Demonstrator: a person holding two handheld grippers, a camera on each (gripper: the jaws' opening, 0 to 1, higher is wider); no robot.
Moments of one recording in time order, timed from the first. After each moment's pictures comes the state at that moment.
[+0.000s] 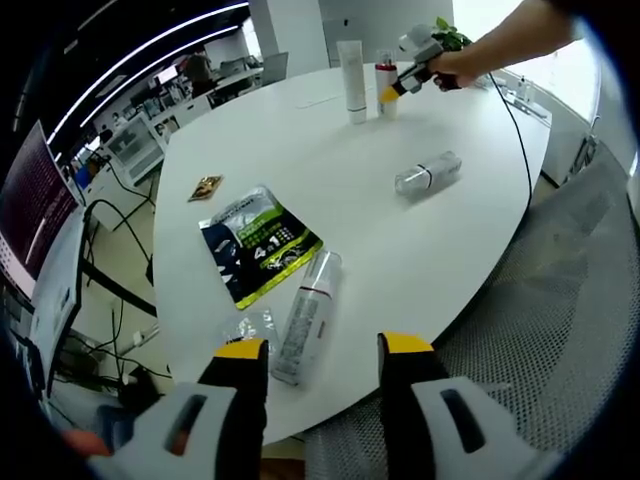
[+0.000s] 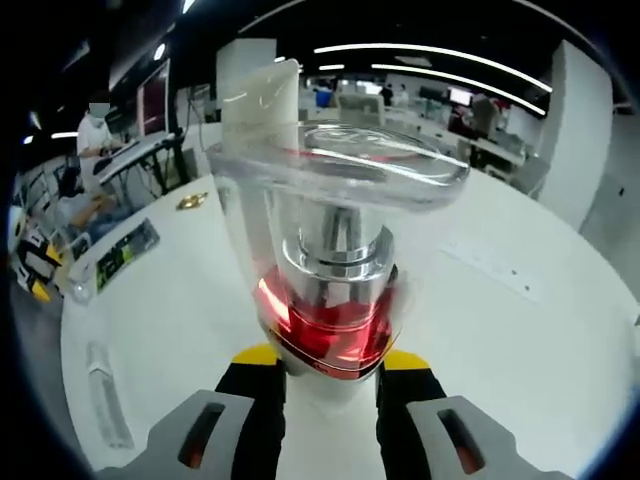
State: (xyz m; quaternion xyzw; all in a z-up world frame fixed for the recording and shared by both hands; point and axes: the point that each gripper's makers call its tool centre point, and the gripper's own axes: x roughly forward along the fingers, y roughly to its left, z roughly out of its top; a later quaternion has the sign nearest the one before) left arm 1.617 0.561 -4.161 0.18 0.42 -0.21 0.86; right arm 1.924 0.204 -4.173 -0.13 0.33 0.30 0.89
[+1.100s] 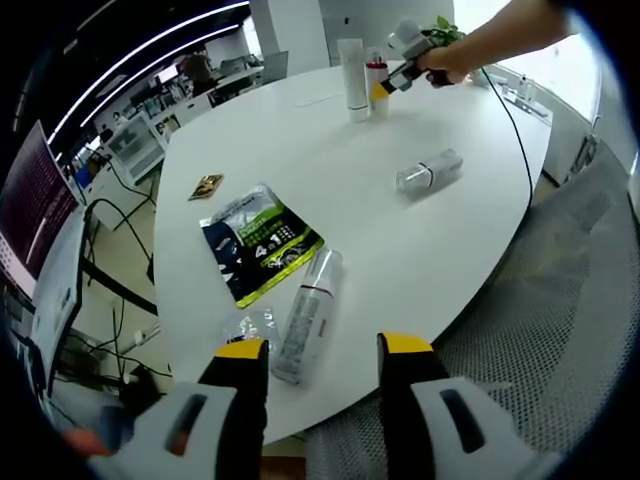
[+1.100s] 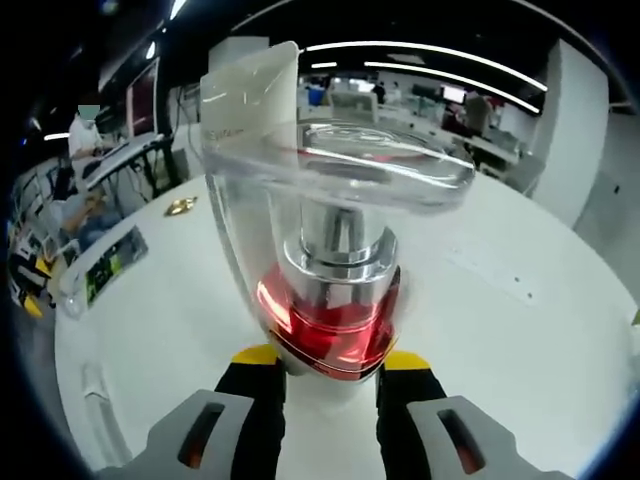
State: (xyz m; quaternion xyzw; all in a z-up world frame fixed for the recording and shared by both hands) left arm 1.617 0.562 -4.162 0.19 0.42 -0.21 0.86; right arm 1.936 0.222 -4.169 -0.13 0.34 0.28 0.89
